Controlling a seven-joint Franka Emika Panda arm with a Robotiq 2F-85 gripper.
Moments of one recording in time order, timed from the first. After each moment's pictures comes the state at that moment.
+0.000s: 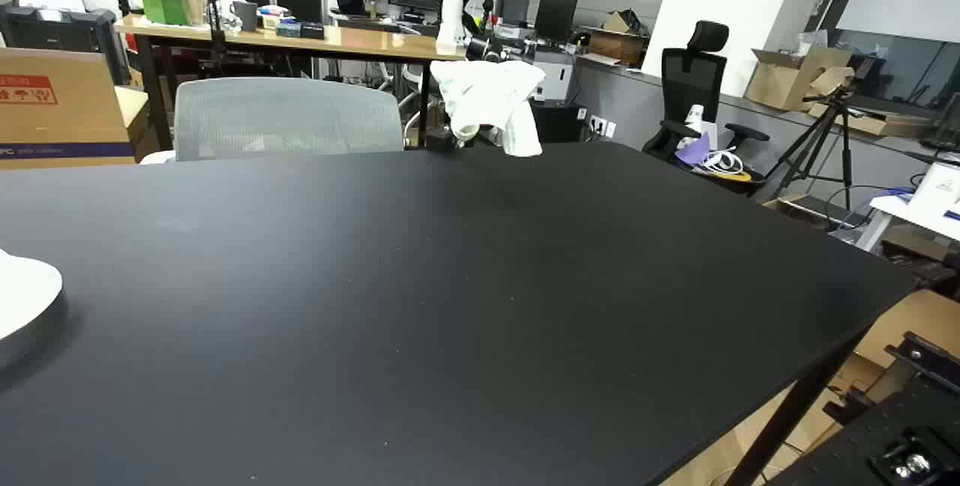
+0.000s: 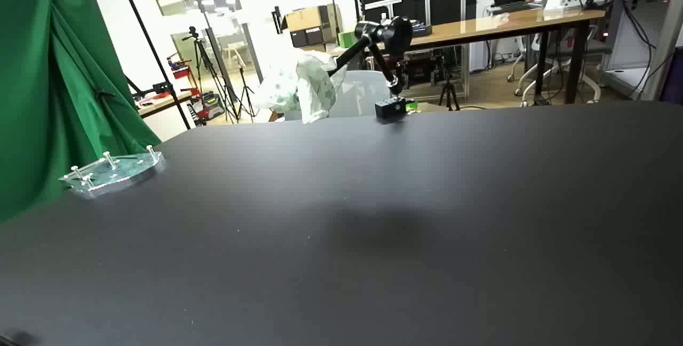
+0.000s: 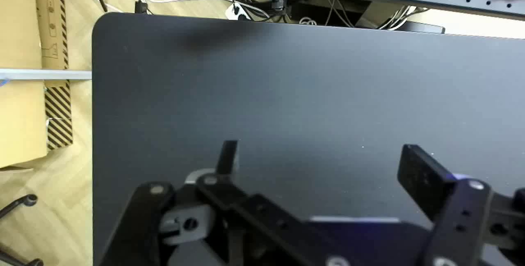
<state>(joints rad) -0.12 -0.50 -0.09 -2.31 -0.28 1.71 -0.30</state>
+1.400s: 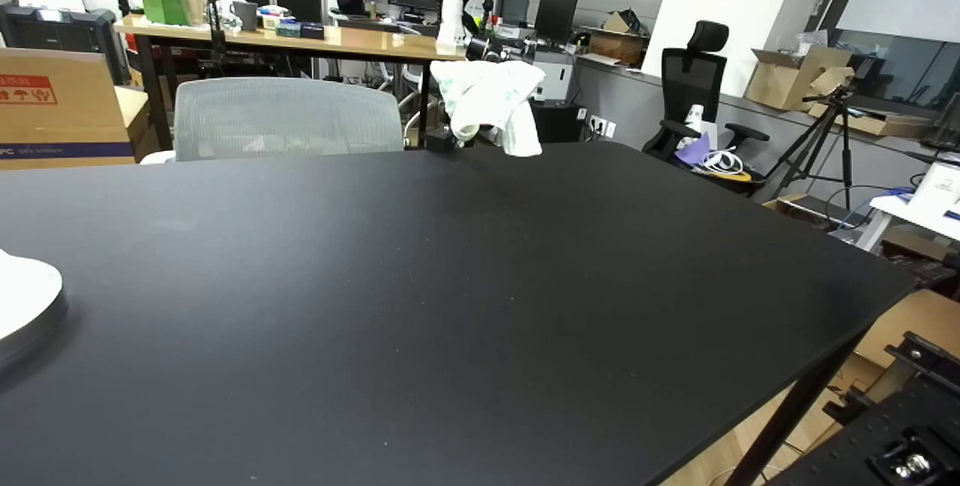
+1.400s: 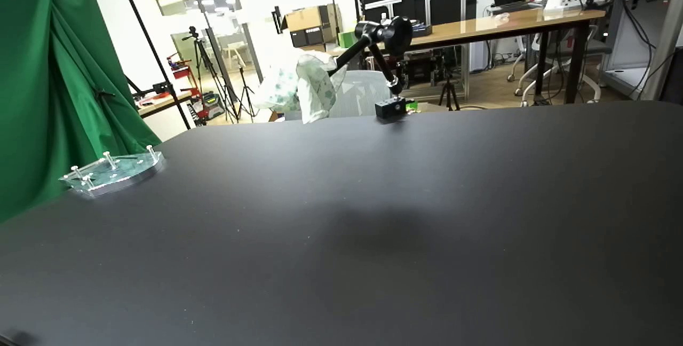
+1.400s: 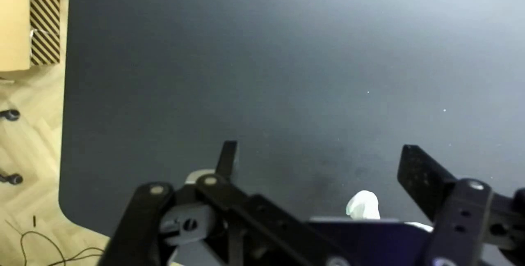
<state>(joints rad) -0.05 -0.35 -0.10 -2.34 -0.28 2.01 -0.34</state>
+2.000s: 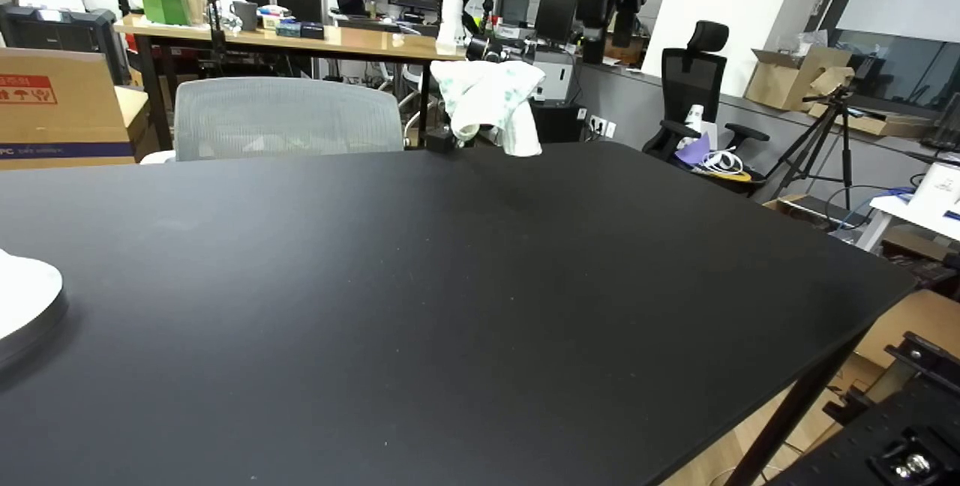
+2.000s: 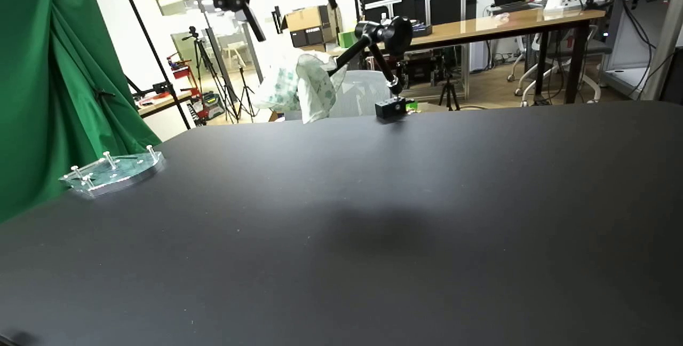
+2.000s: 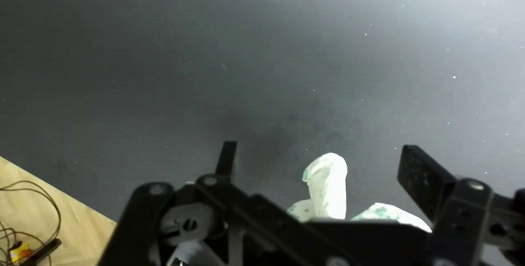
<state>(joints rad) 0.01 -0.08 -0.05 -2.36 -0.27 2.34 -0.41</state>
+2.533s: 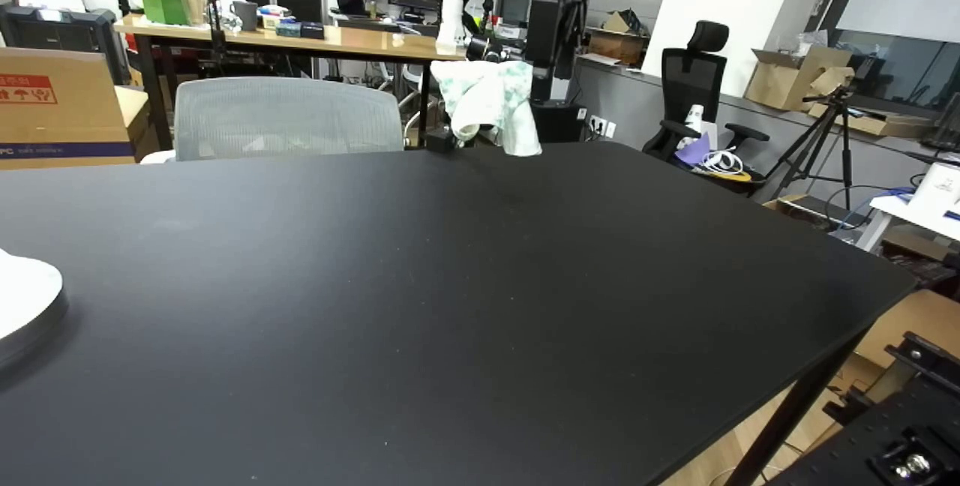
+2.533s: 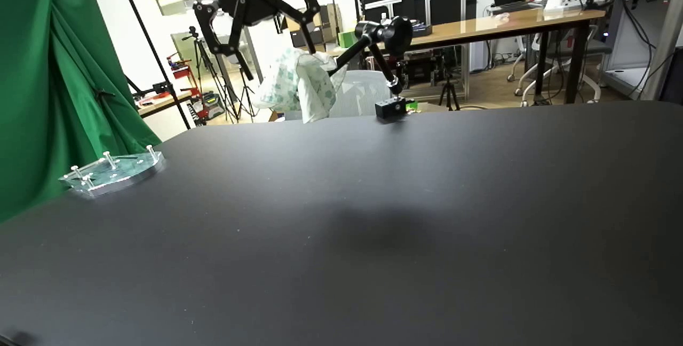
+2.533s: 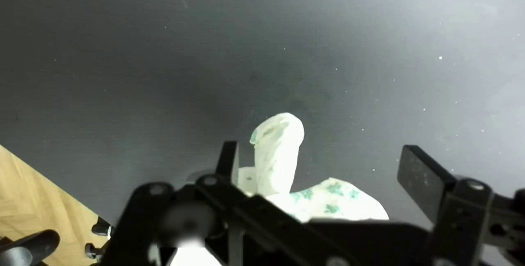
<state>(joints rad) 0.03 0.04 0.01 -2.35 -0.23 2.47 -0.50</state>
